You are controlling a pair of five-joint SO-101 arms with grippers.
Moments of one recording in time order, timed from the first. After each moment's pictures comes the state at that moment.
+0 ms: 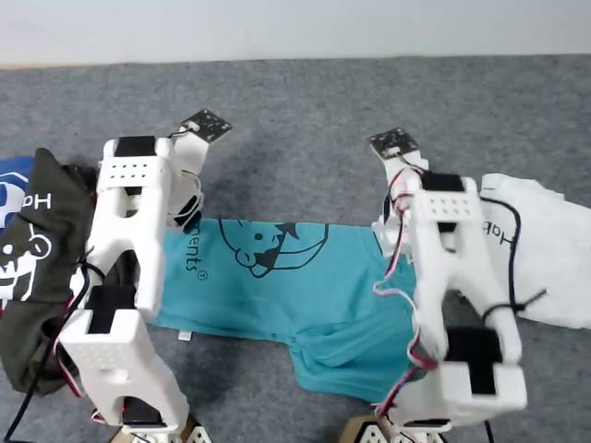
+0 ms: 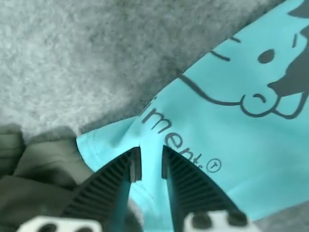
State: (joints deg) left arm -5.2 20.1 -5.0 84.4 -30.3; right arm -2.3 4.2 15.9 71.9 18.5
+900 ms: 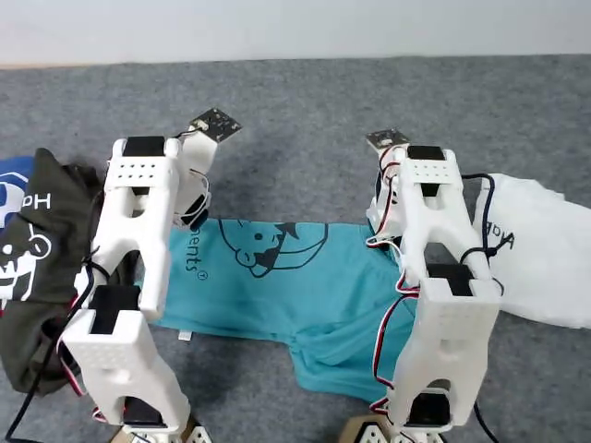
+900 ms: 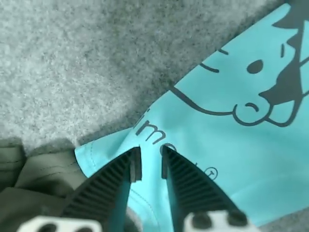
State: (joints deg) left arm -3.9 20.1 -4.9 83.3 -30.3; right arm -1.8 32.7 -10.6 77.7 17.6
